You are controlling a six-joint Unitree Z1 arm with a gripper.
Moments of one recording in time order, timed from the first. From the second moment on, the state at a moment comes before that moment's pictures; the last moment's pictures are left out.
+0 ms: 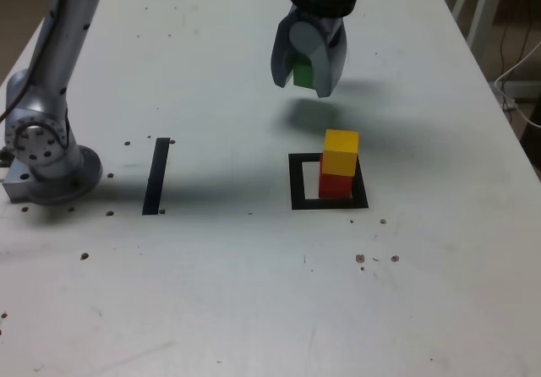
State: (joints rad) arm 0.30 2.12 -1.72 1.35 0.14 0.68
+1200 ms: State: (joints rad) arm 0.00 2.03 -1.83 1.53 -0.02 0.21
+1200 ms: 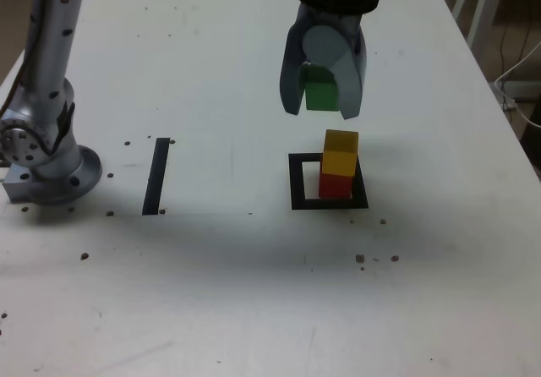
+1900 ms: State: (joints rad) arm -0.06 2.07 -1.85 1.53 -0.06 0.16
